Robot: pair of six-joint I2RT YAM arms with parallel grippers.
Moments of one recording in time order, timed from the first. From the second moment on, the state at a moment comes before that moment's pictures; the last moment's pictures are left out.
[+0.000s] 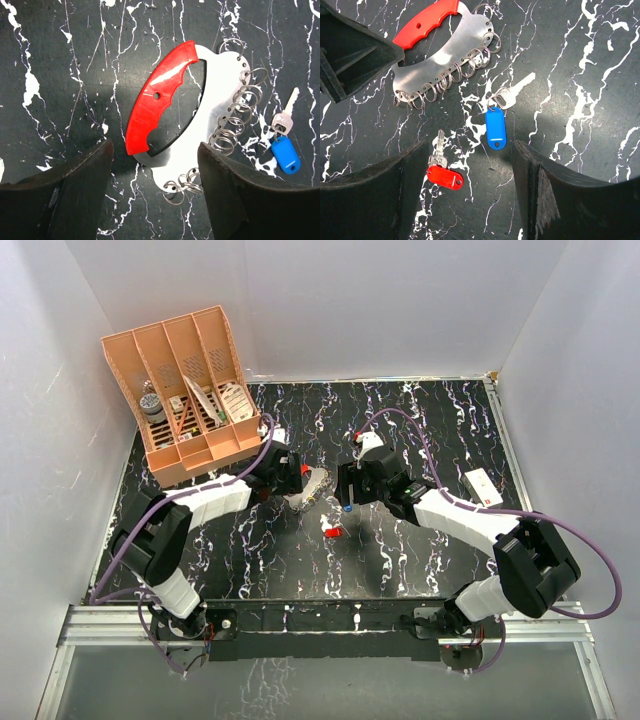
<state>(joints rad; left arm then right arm) -0.59 1.64 0.92 -0.10 -0.21 -0.49 0.63 1.41 0.82 -0.06 0.01 0.34</state>
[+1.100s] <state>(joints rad) -0.58 1.51 0.86 -0.09 -0.26 -0.51 0.63 1.81 0.99 0.12 -0.18 0.42</state>
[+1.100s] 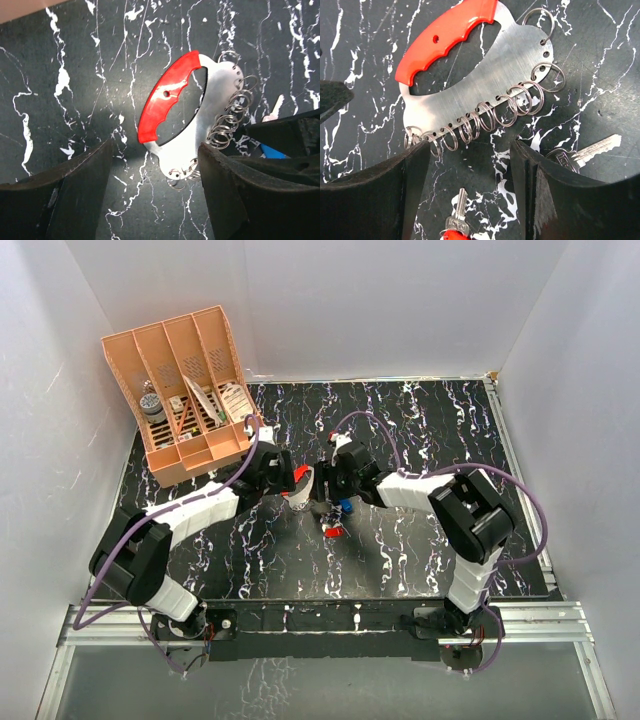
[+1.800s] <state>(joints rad) -0.54 1.47 0.82 -0.10 -0.26 -0.52 0.63 1.92 1.02 0.23 -0.19 0.48</state>
